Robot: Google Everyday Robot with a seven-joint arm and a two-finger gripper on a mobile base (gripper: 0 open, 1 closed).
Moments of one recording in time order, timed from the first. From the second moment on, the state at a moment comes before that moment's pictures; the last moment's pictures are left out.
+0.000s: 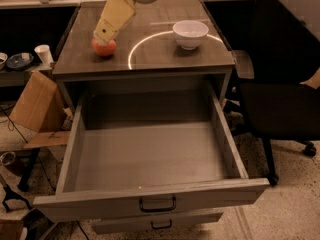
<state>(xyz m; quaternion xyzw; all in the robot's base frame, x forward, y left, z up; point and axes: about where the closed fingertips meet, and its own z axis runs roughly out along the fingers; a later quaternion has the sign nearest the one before) 0.595 0.055 1.044 -0.48 0.80 0.04 0.36</state>
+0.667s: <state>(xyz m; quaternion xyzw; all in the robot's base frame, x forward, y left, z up) 0.639 0.070 1.011 -0.43 0.80 0.05 0.42</state>
